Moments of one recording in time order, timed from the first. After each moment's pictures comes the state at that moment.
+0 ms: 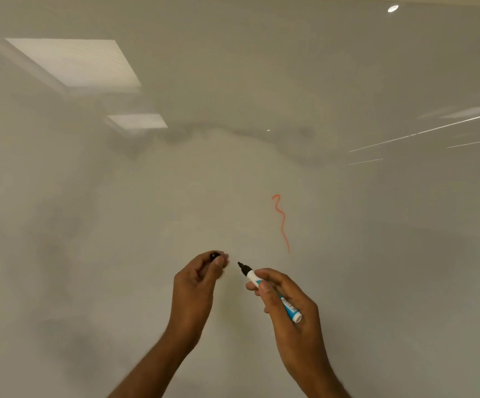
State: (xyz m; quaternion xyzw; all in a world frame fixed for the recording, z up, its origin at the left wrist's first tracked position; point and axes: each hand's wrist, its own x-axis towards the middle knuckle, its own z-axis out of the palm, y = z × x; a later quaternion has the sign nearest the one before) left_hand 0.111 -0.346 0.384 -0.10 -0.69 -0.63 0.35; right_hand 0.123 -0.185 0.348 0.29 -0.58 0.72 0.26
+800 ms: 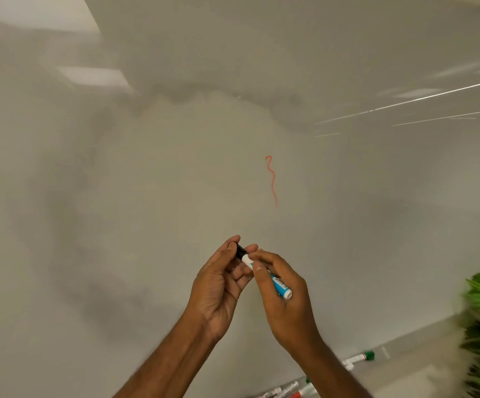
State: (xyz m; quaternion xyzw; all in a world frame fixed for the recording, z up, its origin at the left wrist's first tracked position) left_hand 0.206 -0.334 0.351 -0.07 -0.38 -0.92 0.01; right_hand 0.214 -0.214 0.313 0.22 -0.67 0.65 0.29
